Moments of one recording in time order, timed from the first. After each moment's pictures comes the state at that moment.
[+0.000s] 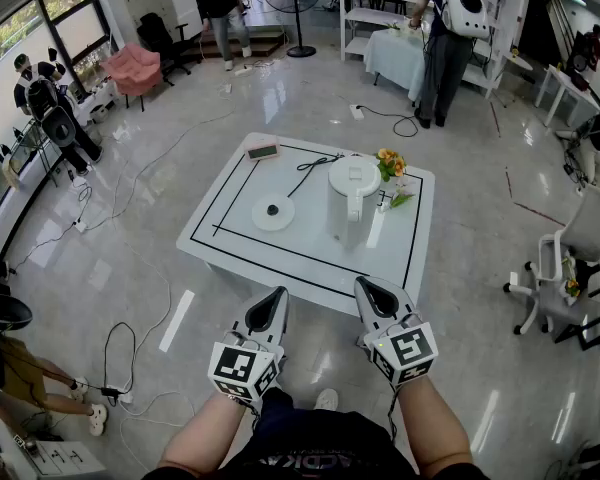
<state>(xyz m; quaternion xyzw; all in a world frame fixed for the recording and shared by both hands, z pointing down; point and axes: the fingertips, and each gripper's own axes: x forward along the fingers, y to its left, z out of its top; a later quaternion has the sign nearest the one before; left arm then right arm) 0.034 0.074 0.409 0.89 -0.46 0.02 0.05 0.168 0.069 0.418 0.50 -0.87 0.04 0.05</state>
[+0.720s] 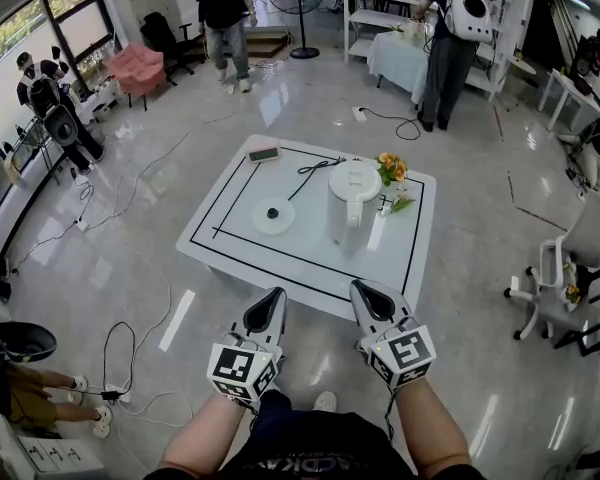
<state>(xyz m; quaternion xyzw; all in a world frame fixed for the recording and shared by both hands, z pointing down) 0.033 0.064 0.410 0.88 -0.47 0.02 0.05 0.163 0.062 0.416 0.48 -0.88 0.04 0.03</state>
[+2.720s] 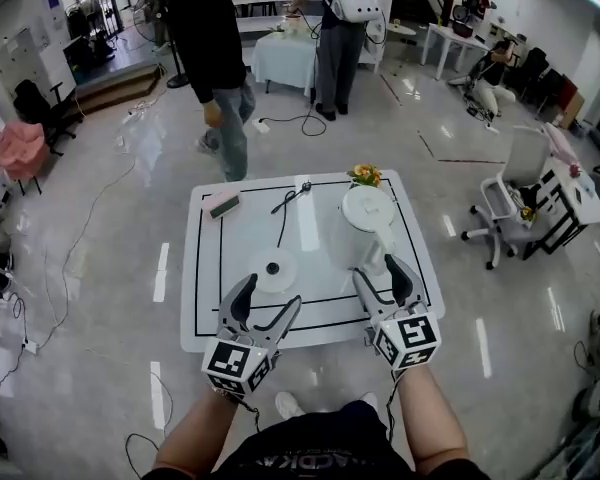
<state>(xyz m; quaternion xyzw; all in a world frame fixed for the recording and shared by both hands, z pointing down) -0.071 -0.136 0.396 0.97 -0.22 0.01 0.05 0.092 -0.077 0.393 0.74 -0.67 0.03 0.04</state>
